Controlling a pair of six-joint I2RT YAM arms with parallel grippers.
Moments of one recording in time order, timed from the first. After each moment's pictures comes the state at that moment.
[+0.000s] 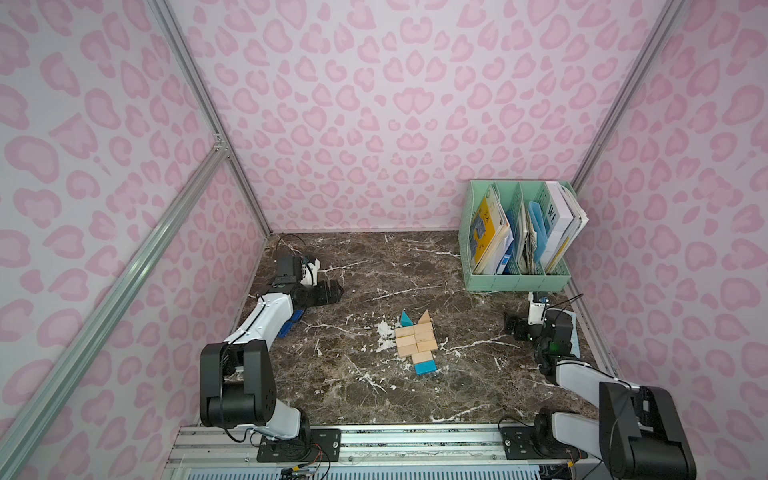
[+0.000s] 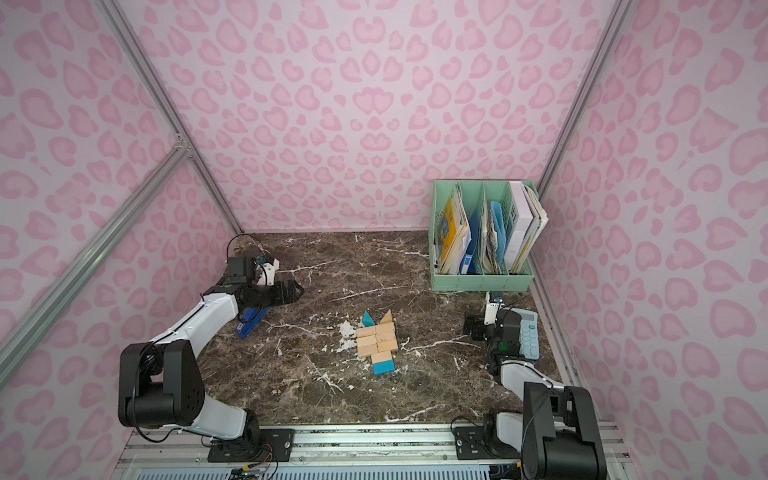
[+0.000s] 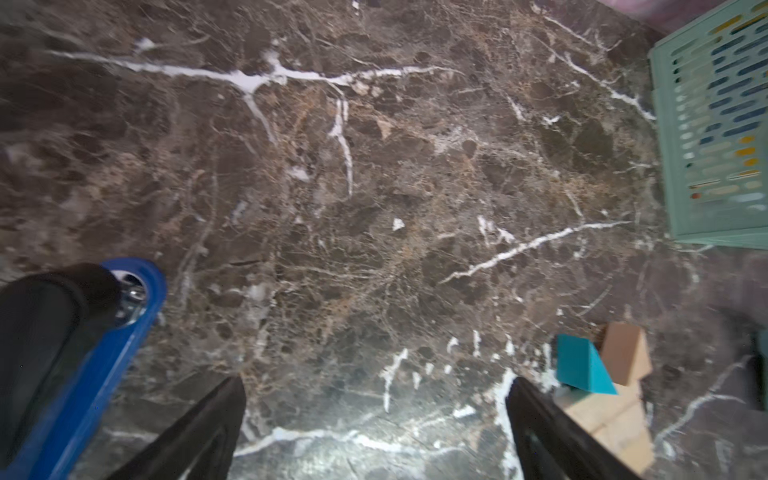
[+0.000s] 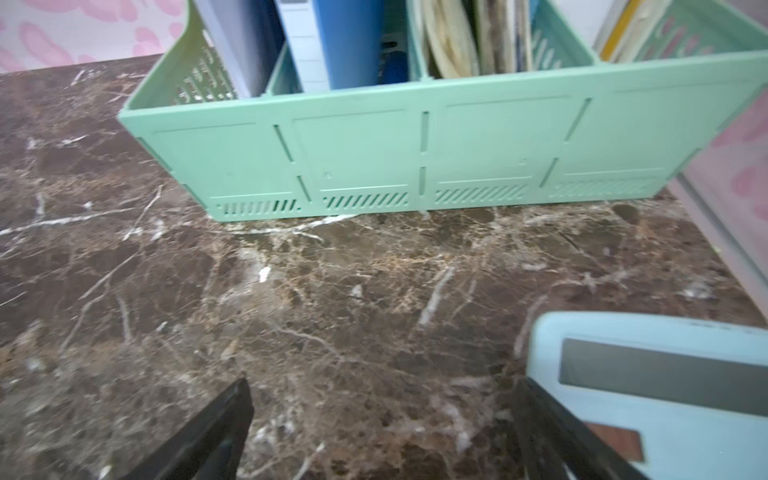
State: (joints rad) left arm 0.07 1.51 0.96 -0.38 0.34 -0.14; right arm -0.06 1.25 0.22 0.56 -0.11 0.03
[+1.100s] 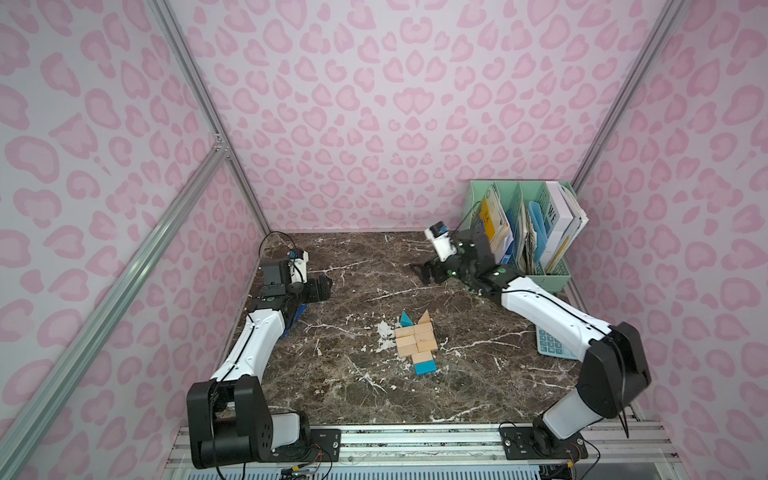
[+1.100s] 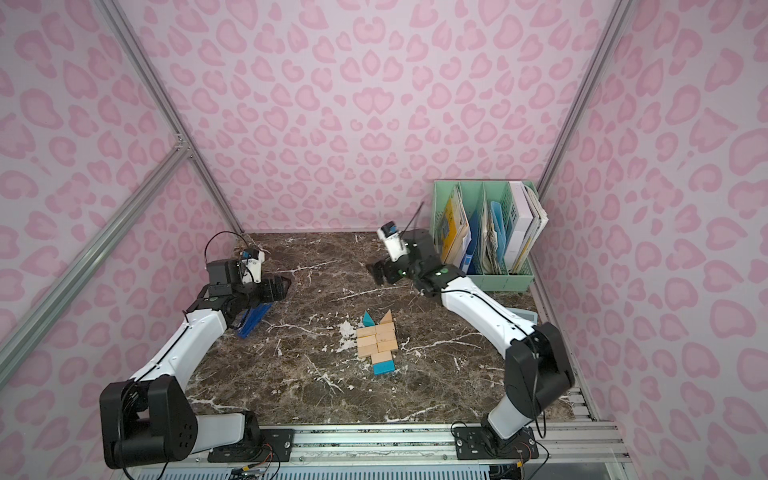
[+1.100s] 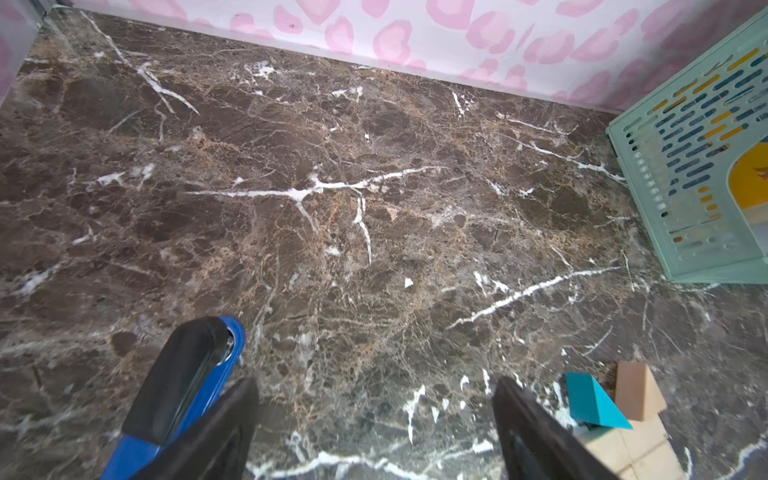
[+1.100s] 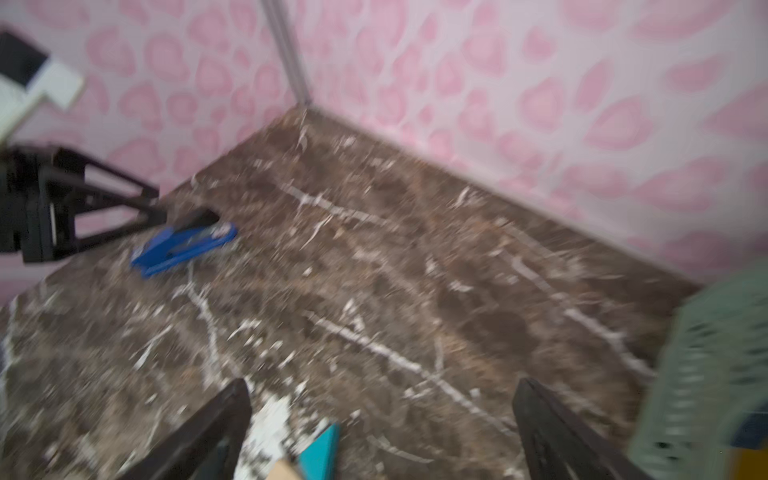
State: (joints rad) left arm 0.10 1.30 0.91 -0.33 0.32 -0.11; right arm 0.65 1.67 1.35 -0.28 -0.22 0.02
